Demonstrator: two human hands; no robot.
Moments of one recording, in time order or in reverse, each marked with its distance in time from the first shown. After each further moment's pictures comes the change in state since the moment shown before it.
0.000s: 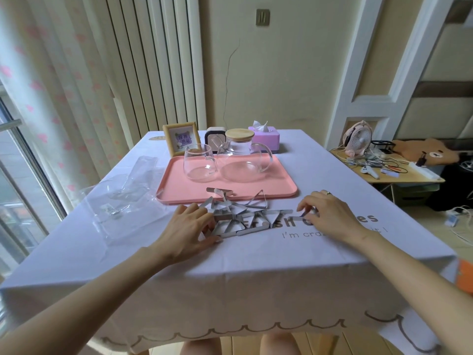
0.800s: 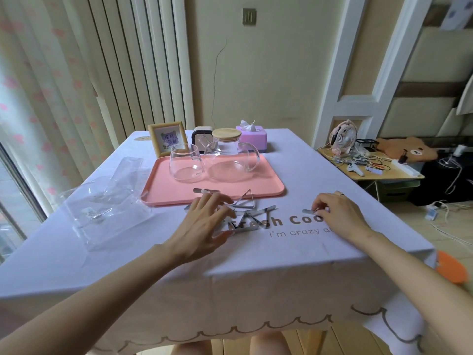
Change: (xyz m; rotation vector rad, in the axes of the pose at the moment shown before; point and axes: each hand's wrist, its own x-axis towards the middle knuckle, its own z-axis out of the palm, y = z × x) left_hand 0.034 0.040 -0.002 -0.154 0.132 0.123; right_hand -0.009 0.051 -0.002 -0.032 0.100 0.191
